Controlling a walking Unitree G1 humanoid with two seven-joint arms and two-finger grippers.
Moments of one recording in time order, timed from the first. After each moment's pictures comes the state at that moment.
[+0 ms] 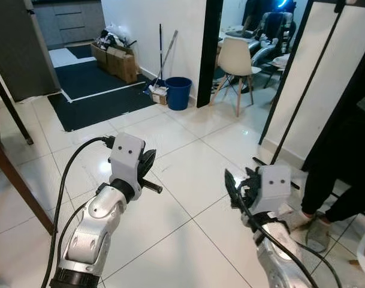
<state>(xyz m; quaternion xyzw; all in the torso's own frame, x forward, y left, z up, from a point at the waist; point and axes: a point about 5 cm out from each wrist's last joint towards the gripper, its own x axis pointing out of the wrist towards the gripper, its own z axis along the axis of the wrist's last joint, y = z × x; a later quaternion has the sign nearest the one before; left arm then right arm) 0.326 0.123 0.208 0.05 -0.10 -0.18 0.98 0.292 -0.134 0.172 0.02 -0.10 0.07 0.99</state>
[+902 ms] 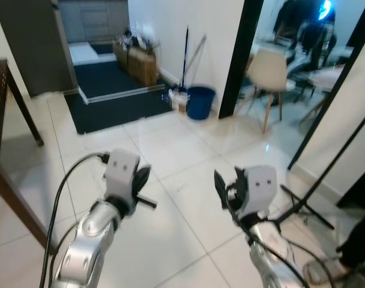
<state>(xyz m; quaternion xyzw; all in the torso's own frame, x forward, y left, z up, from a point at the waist) 0.306 0.136 0.161 0.03 -0.02 -0.17 0.99 0.295 -0.133 0.171 -0.04 -0.11 0.08 0.99</state>
